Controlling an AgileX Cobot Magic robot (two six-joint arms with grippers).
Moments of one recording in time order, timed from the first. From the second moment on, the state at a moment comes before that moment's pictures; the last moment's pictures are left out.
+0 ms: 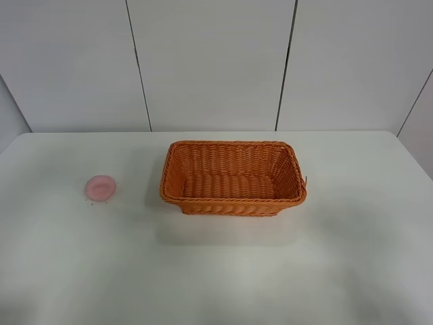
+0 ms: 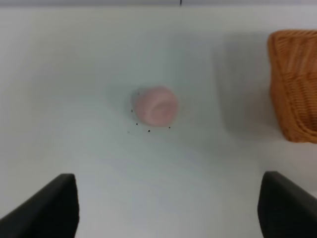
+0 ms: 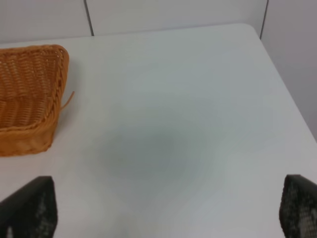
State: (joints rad) left arm -0.01 0.72 -0.83 -0.05 0.79 0.02; right arm 0.00 0.00 -0.49 -0.06 1.02 0.14
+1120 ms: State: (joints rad) left arm -0.01 2.18 -1.54 -0.07 0.78 0.06; right arm 0.00 0.00 -0.49 -0.06 1.02 0.14
